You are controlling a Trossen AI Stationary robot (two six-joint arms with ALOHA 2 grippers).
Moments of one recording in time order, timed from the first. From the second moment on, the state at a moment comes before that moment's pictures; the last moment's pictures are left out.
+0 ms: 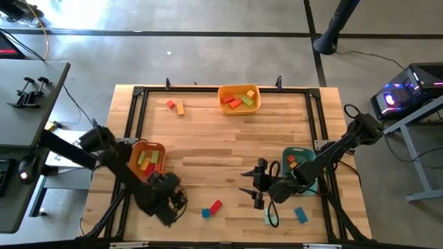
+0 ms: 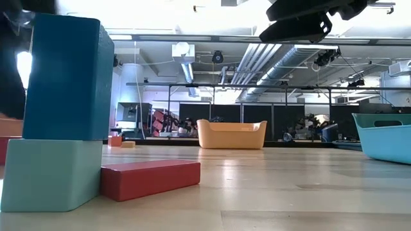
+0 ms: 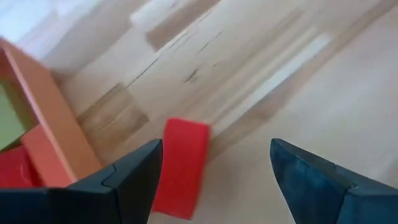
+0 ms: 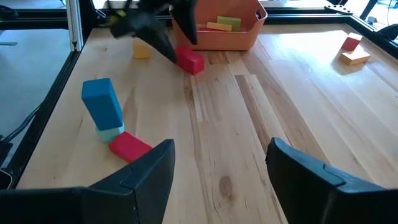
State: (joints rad) left arm -0.81 1.77 1.11 -1.05 -0.49 -1.69; right arm 0.60 1.53 0.87 0.07 0.64 0.36
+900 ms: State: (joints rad) left arm -0.60 1.77 1.03 -0.66 -0.31 -1.23; right arm 0.60 1.53 0.87 0.06 0.64 0.36
